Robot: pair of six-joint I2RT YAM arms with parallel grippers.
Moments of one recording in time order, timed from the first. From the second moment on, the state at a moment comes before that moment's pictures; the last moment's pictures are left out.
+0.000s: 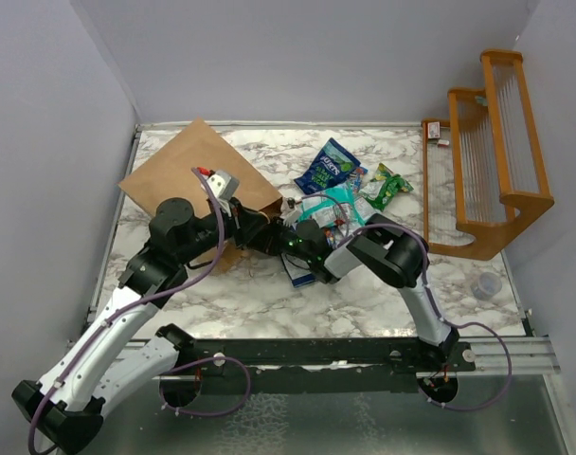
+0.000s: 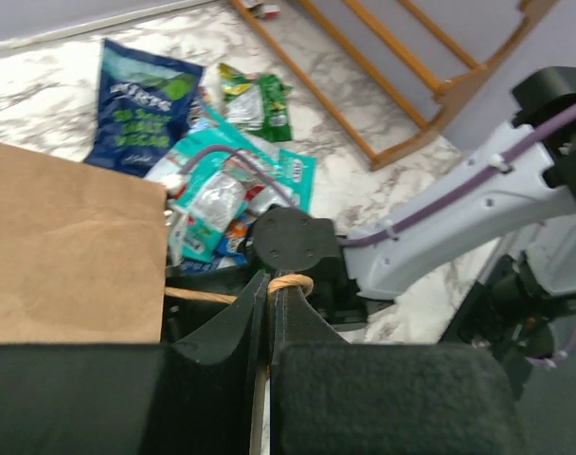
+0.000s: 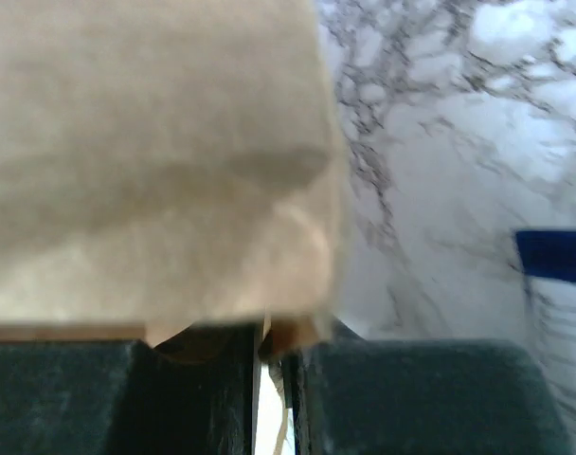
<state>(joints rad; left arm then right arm) -0.56 0.80 0.88 -0.21 0.36 -0.28 0.89 2.22 0.98 1.16 -0.19 1.03</state>
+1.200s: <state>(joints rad) -0.57 0.69 0.83 -0.35 0.01 -0.33 0.98 1.56 0.52 0.93 -0.28 0.01</state>
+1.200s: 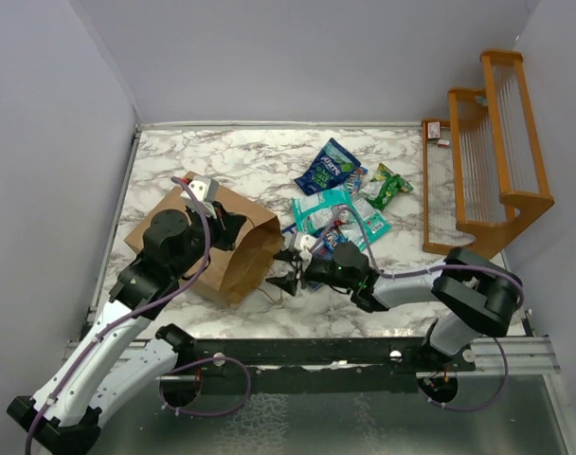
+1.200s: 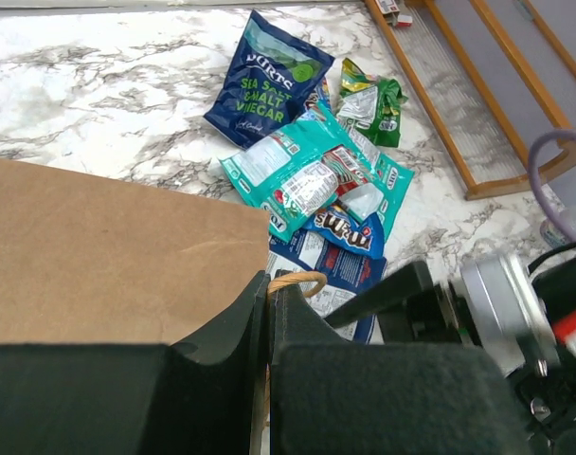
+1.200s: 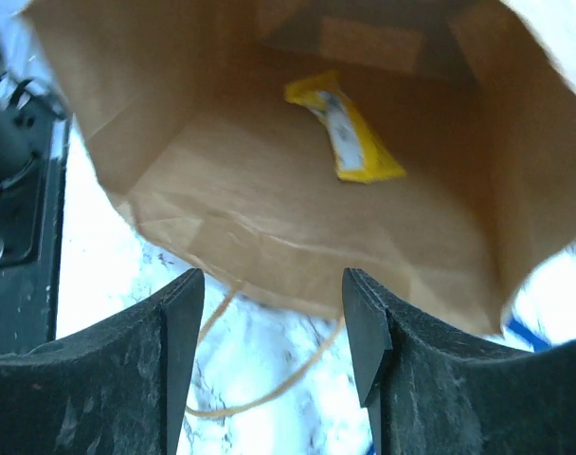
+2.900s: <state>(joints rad) -0.57 0.61 0.86 -0.40 0.01 -0.43 1.09 2.37 1.34 0.88 -0.22 -0.72</state>
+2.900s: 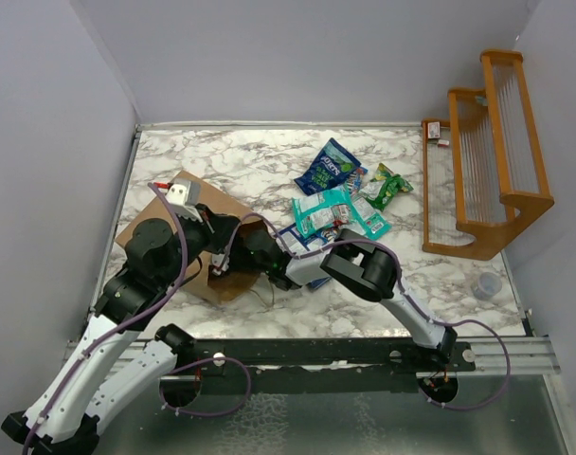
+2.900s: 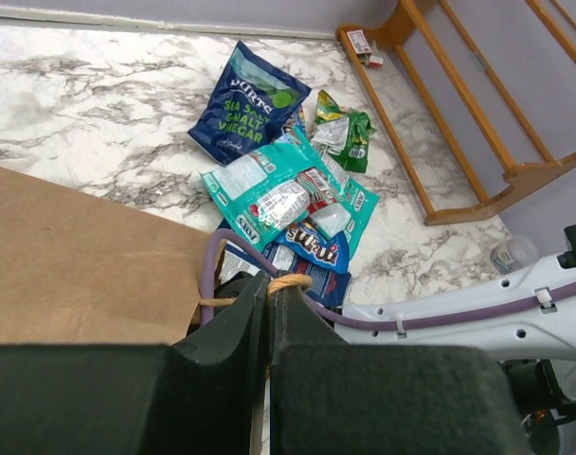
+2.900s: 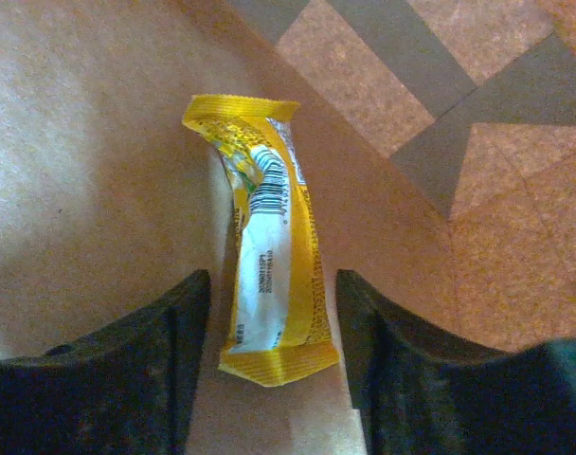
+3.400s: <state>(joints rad) -0.57 0.58 0.86 -0.41 0.01 -0.44 1.09 2.36 1.32 0.87 -0.20 -0.73</state>
